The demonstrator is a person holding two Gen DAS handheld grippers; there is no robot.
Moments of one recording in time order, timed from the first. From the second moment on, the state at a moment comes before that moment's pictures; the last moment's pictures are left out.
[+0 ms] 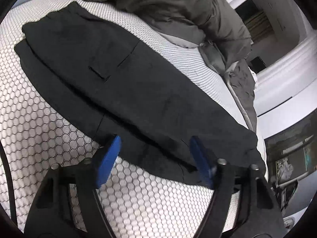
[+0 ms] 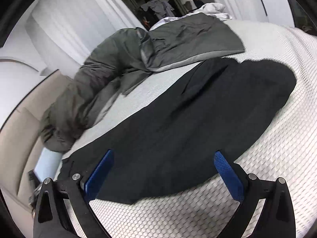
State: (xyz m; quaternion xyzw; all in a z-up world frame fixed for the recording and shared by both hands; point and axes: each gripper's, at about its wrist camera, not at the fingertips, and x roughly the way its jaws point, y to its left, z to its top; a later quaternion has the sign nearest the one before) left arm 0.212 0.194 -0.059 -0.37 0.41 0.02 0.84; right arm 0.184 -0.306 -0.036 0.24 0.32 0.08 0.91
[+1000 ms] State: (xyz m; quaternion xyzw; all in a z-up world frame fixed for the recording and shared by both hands) left arm 0.196 0.211 -0.069 -0.35 0.40 0.04 0.85; right arm 0.179 -0.369 -0.056 0.29 0.35 0.03 0.89
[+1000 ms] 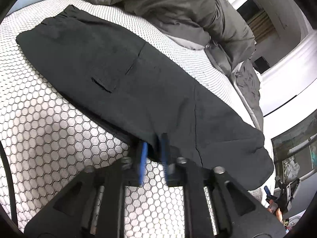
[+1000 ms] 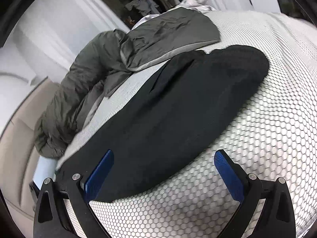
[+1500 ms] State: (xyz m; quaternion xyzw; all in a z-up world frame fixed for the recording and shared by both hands) left arm 0.211 0.222 -0.084 -0.38 0.40 0.04 0.83; right arm 0.204 -0.445 -0.085 0.42 0.29 -0.01 0.86
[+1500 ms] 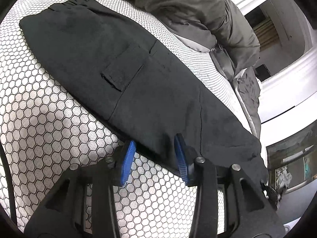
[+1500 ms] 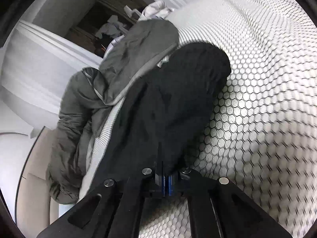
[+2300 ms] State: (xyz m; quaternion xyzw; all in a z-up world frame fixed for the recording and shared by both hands) left arm 0.200 0.238 -0.082 -0.38 0.40 0.06 0.83; right arm 0.176 -0.496 -0.076 0.45 0.28 -0.01 0.85
